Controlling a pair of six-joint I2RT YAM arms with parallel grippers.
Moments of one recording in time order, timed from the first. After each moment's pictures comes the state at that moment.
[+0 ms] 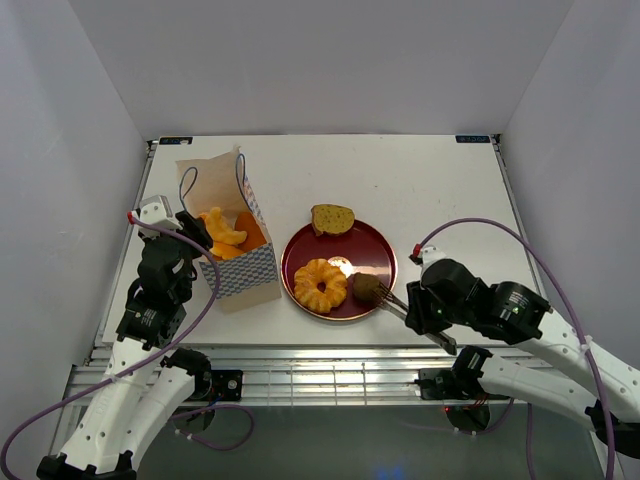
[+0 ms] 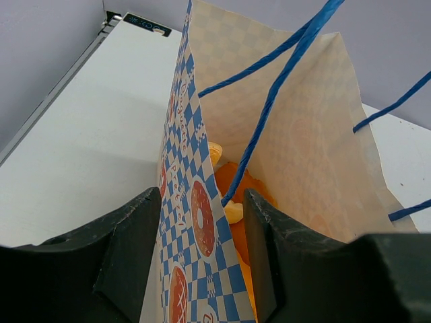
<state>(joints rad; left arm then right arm) -0.32 0.60 0.72 -0.27 -0.50 -0.32 0.98 0.71 0.88 -1.13 0.12 0.54</state>
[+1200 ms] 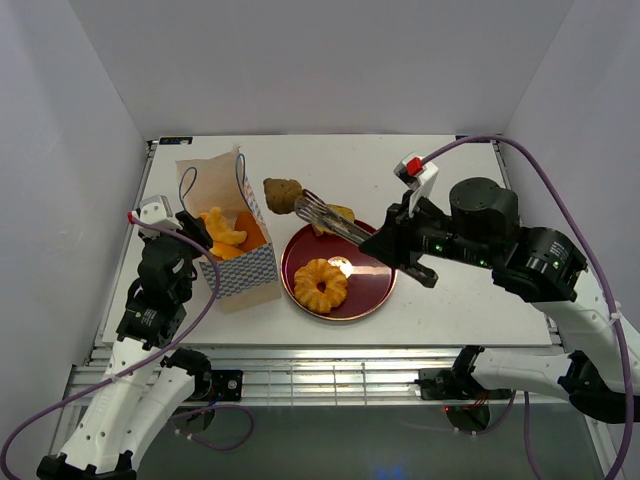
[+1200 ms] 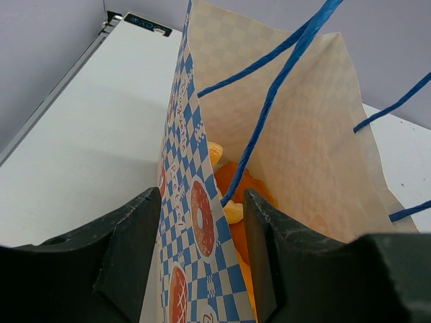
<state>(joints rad) -0.32 0.60 0.72 -0.27 -0.51 -0.32 0.98 1.04 1.59 -0.92 -0.07 0.30</state>
